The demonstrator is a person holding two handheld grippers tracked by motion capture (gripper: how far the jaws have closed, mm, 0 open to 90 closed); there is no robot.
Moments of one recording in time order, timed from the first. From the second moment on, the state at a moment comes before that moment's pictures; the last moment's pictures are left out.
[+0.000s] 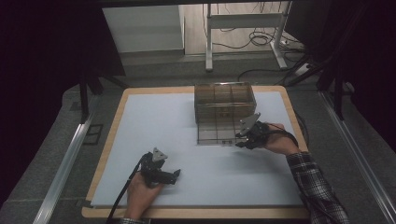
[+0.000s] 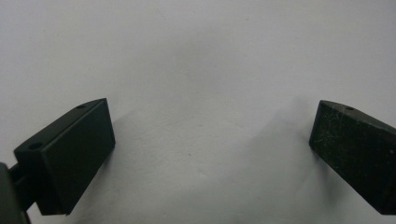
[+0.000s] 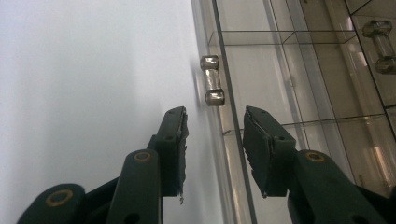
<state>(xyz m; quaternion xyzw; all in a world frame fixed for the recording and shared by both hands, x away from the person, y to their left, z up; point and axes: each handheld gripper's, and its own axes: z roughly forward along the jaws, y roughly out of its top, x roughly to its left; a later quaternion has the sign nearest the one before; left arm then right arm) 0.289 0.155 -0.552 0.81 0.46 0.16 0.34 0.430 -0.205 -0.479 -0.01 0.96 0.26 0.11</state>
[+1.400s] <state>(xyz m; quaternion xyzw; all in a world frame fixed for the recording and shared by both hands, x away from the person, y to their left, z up) 0.289 0.155 -0.552 0.81 0.46 0.16 0.34 0.391 -0.218 -0.476 0.08 0.93 0.32 0.14</state>
